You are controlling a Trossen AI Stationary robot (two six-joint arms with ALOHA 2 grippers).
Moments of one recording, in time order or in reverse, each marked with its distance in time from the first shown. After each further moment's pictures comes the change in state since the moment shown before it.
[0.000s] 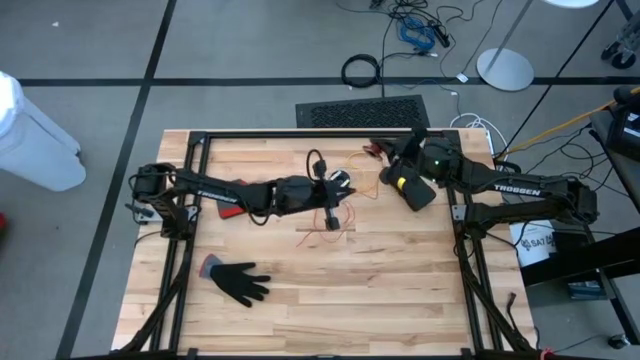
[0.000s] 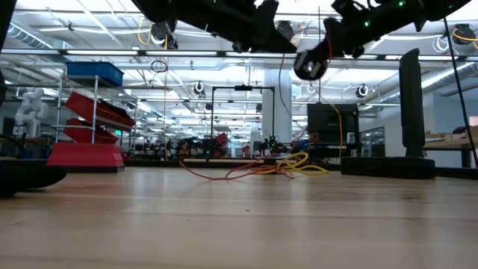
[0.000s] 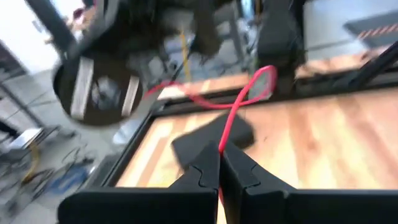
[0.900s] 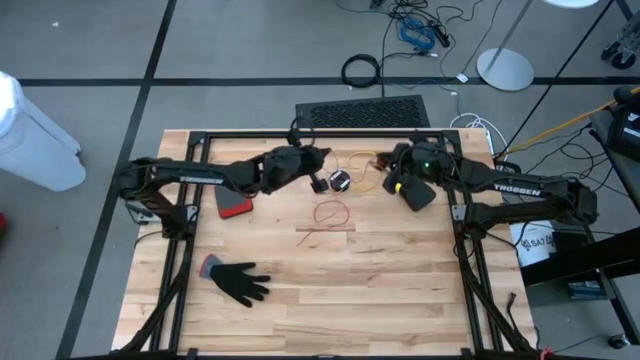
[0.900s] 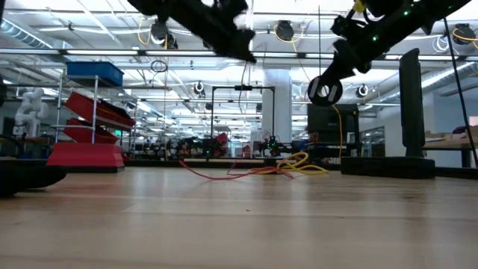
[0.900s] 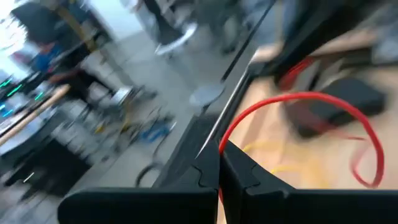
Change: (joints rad) left arm 0.143 -0.150 -0.001 -0.194 -0.182 0.076; right arm -0.022 0.000 0.000 -0.302 -0.002 0.048
